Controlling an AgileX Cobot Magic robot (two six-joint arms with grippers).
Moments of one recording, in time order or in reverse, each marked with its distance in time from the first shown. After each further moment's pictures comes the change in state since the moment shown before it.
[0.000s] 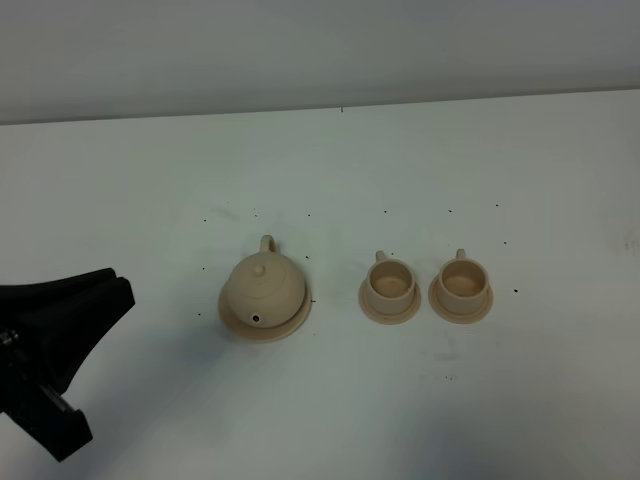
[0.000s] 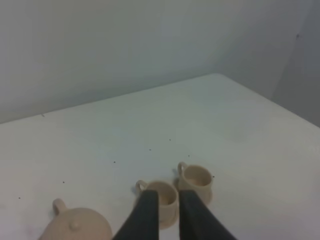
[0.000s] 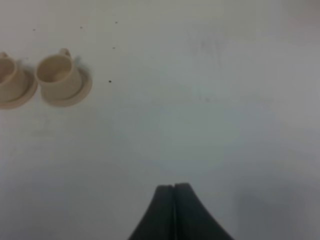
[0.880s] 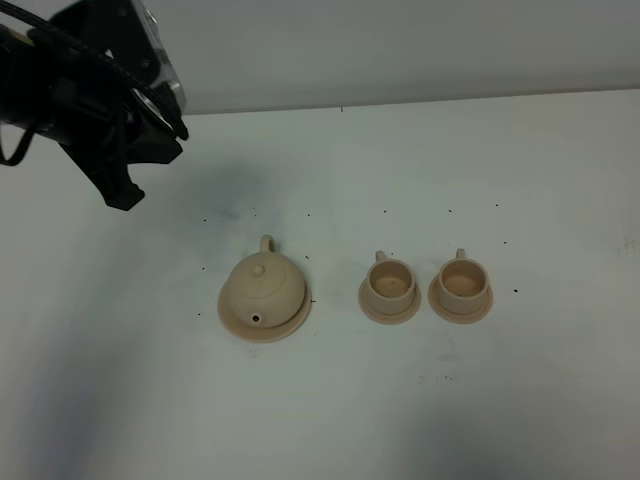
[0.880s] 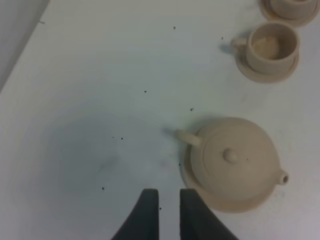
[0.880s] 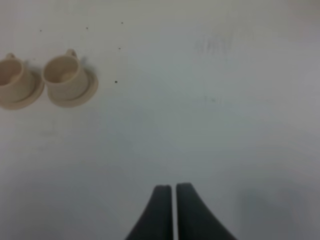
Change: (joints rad) left arm 0.000 0.965 -0.948 0.766 0.435 0.028; right arm 0.000 0.000 0.000 0.012 -0.001 -0.001
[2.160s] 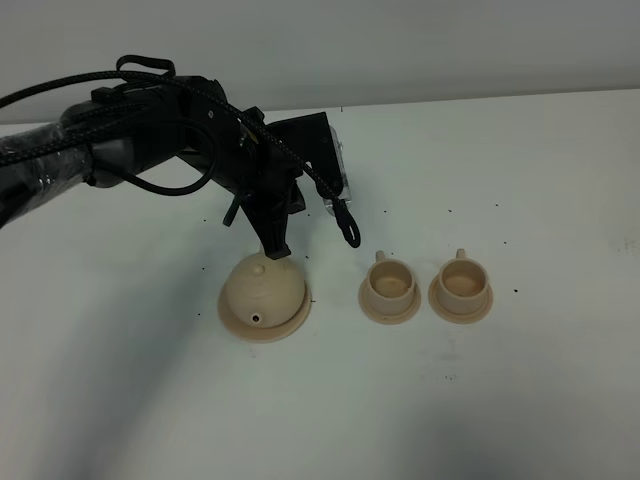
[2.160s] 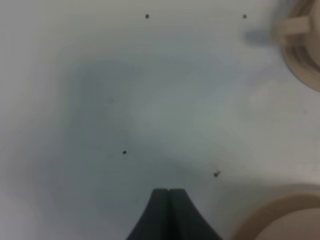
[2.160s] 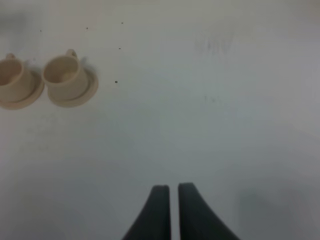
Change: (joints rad) left arm -0.258 0.467 -0.114 0.204 -0.343 -0.024; right arm 0.000 0.000 0.000 0.001 0.000 0.000
